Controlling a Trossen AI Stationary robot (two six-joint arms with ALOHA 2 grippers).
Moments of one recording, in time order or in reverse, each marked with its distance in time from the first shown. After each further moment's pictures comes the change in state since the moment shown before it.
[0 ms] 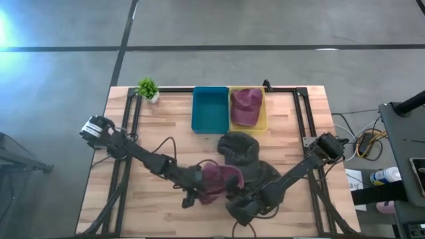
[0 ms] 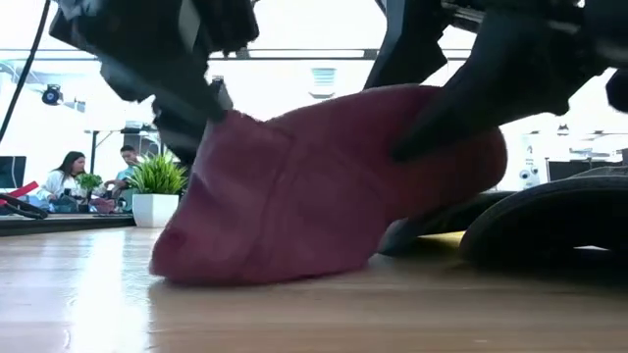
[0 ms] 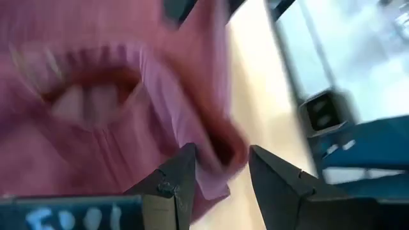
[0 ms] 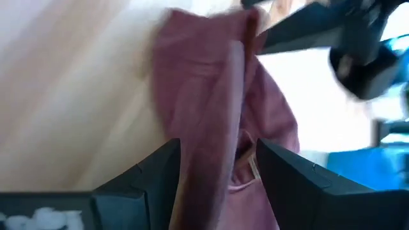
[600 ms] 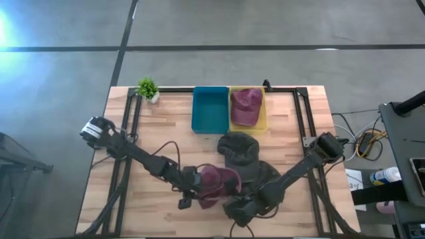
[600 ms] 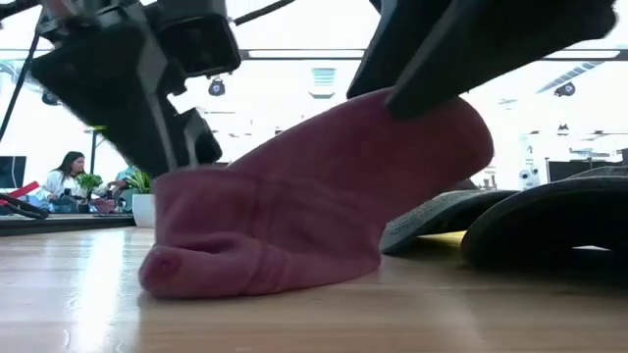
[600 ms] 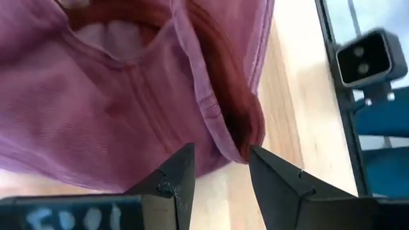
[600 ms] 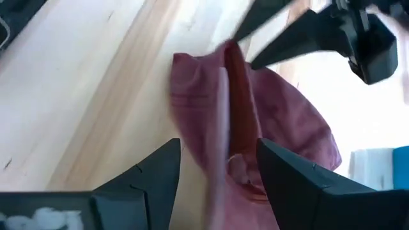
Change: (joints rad) left arm -0.031 0.010 0.011 -0.179 -0.003 -0.002; right arm -0.020 0.000 0.063 -0.003 -0.147 0.216
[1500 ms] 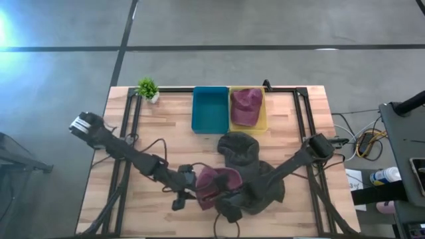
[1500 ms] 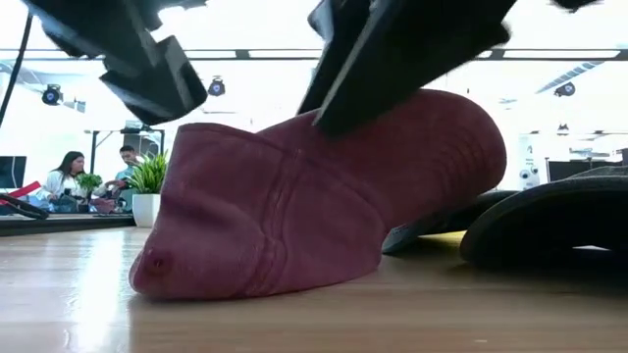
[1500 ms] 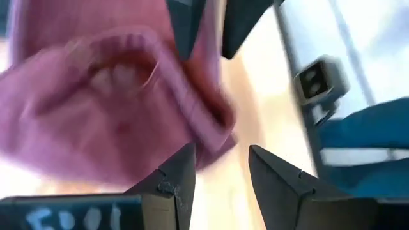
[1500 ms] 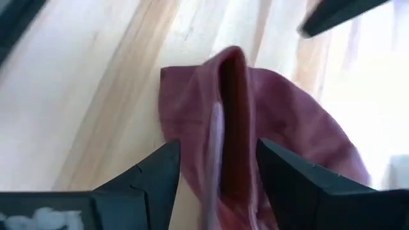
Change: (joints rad) left arm -0.058 -0.159 0.001 -0.088 -0.101 -0.001; right arm -0.083 0.092 0.129 -0.045 -0.165 0.017
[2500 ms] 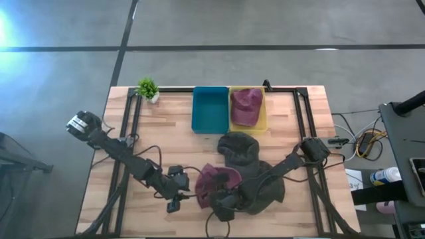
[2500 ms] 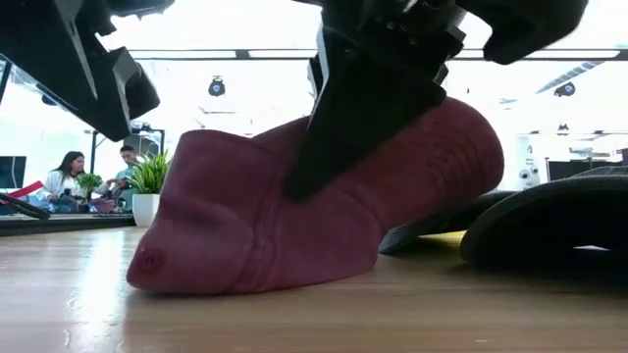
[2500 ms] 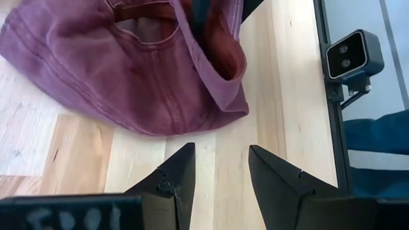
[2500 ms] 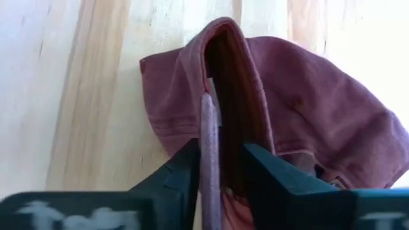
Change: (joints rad) left arm -0.098 -0.036 -0.017 -0.132 -0.141 -0.162; right arm -0.026 0.098 0.090 -0.082 0.023 0.249
